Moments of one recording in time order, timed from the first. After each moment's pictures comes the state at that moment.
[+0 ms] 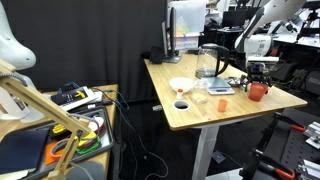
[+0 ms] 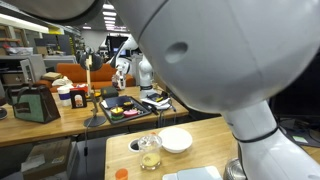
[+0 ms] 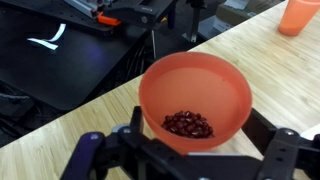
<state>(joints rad) -0.57 0.89 -0.28 -1.70 0.37 1.55 0.05</state>
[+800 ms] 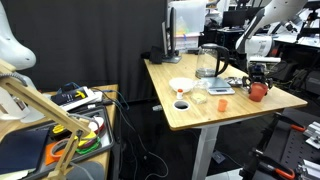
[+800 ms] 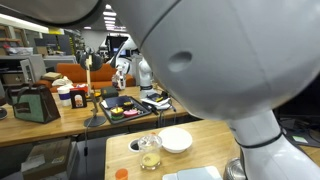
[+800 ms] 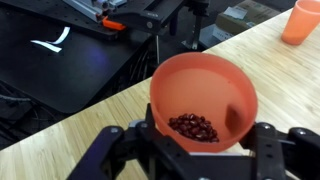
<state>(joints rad) -0.58 0.90 -0.28 -1.69 0.37 1.52 0.02</state>
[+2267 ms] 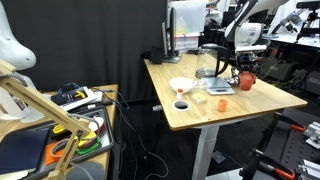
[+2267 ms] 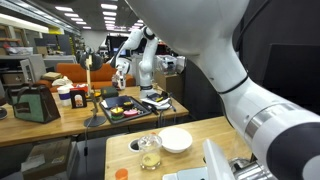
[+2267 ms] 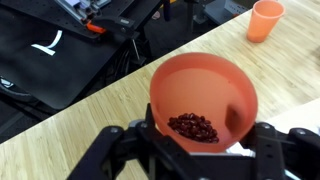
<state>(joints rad) -0.44 0.78 -0.29 -1.69 0.34 1.55 0.18</state>
